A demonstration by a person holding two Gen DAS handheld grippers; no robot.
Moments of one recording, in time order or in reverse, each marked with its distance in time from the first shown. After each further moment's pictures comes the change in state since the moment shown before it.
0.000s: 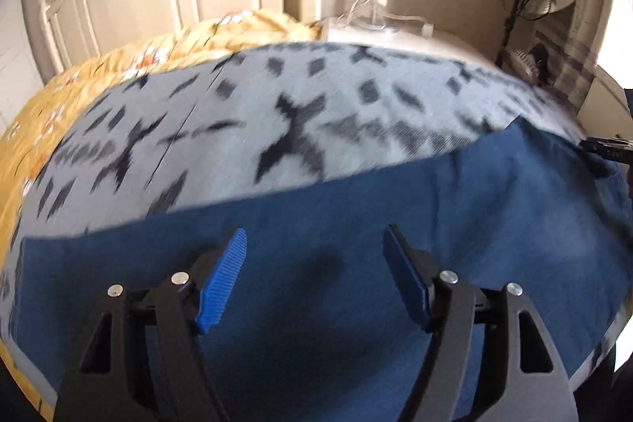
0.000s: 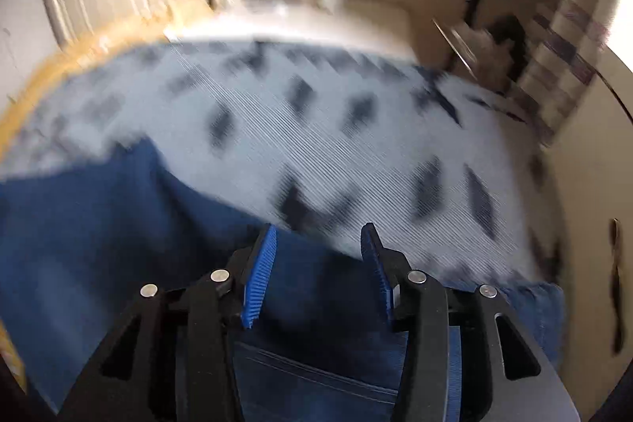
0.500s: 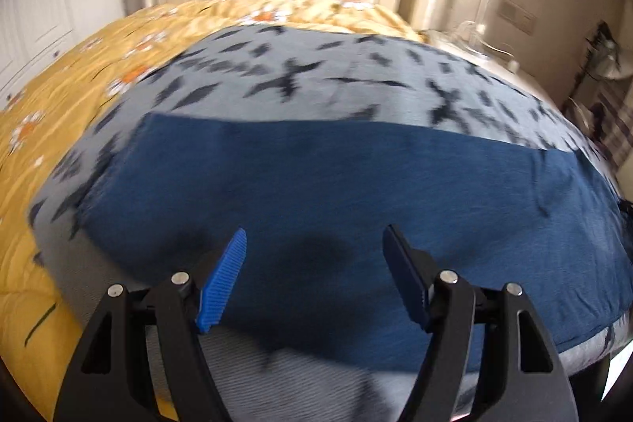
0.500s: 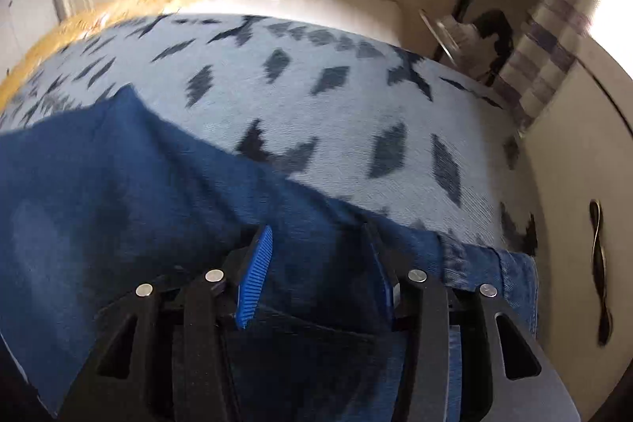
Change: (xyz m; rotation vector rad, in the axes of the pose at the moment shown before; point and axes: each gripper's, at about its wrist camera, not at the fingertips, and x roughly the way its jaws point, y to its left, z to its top) left arm -0.078 0.124 -0.081 -0.308 0.001 0.158; right arm -0.009 -0.024 -0.023 -0.021 -0.027 0.012
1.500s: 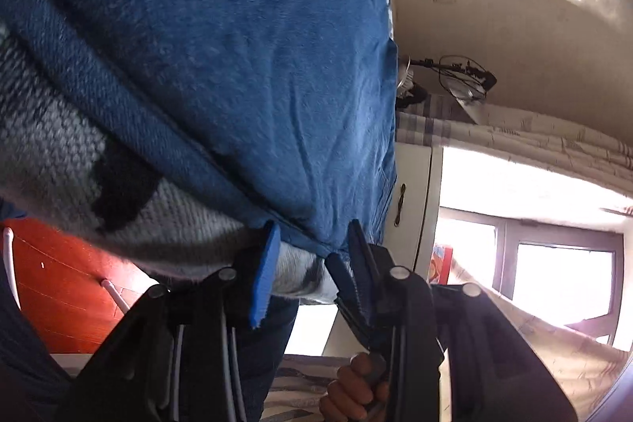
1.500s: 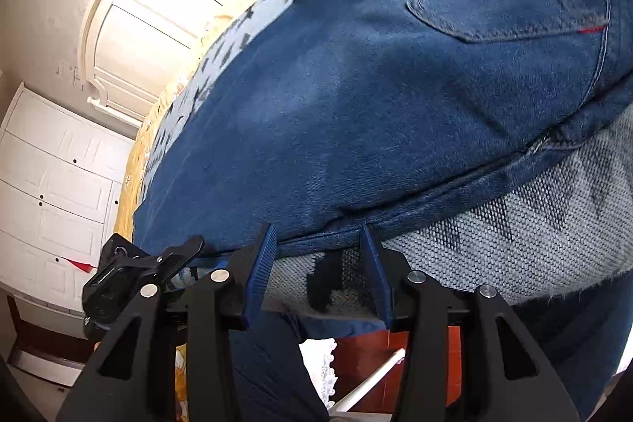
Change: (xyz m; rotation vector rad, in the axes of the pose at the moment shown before) left arm 0.024 -0.159 -0.117 -0.635 0.650 -1.000; right arm -0.085 0.163 -0.149 0.580 0.114 0.505
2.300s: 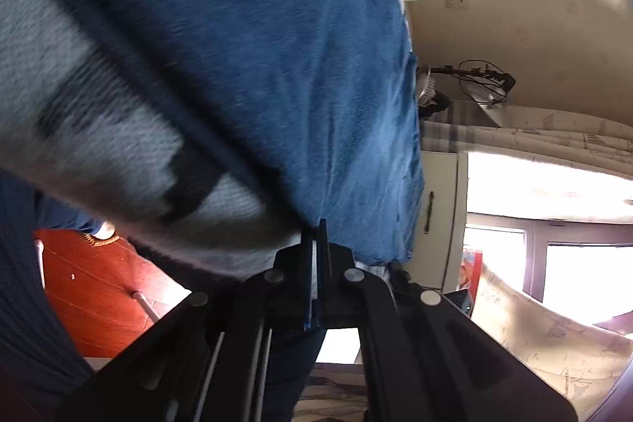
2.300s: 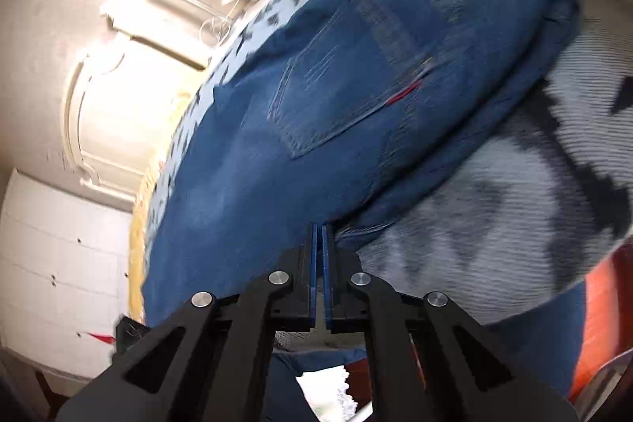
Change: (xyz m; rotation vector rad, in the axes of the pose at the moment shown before) left arm -0.012 0.004 -0.003 0.049 -0.058 0.128; right arm -0.075 -0.093 0.016 0.218 -0.165 -0.014
